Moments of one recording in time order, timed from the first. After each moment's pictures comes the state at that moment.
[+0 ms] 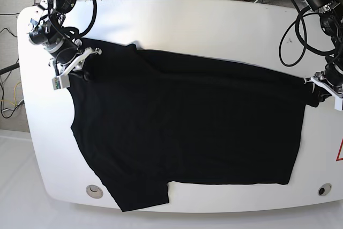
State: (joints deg) left arm -1.3 -21.6 -36.5 88.4 -29.6 -32.7 53.2; right arm -8.0 7.2 33.4 99.4 38.0 39.5 -59.8
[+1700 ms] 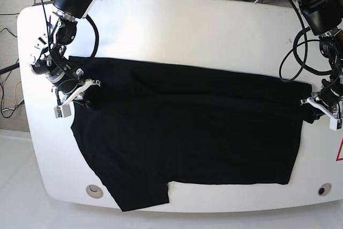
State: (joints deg) left arm -12.8 -23.6 -30.2 73.6 -24.6 -32.0 47.1; right arm 6.1 7.7 31.5 84.8 30.2 39.7 -55.6
